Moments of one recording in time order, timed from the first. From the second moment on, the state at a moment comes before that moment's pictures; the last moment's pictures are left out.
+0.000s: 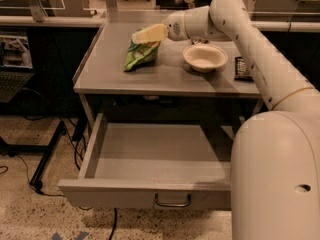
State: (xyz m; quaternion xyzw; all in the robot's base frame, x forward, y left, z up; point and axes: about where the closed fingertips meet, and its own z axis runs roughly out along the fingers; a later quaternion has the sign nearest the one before) arm 0.816 0.021 0.913 -0.37 0.72 0.34 0.48
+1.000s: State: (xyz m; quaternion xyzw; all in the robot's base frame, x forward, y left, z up) arm 0.820 0.029 0.903 -0.37 0.74 0.30 0.47
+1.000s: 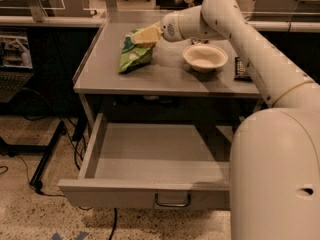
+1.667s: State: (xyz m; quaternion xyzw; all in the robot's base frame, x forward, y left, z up) arm 0.820 0.029 0.903 -0.37 0.74 0.30 0.47
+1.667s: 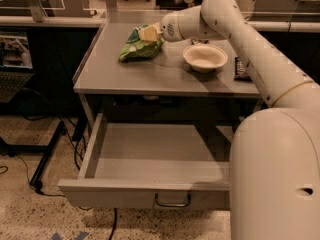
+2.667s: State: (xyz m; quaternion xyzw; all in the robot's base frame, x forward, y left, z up) arm 0.815 0.037 0.910 -0.39 0.71 0.34 0.48
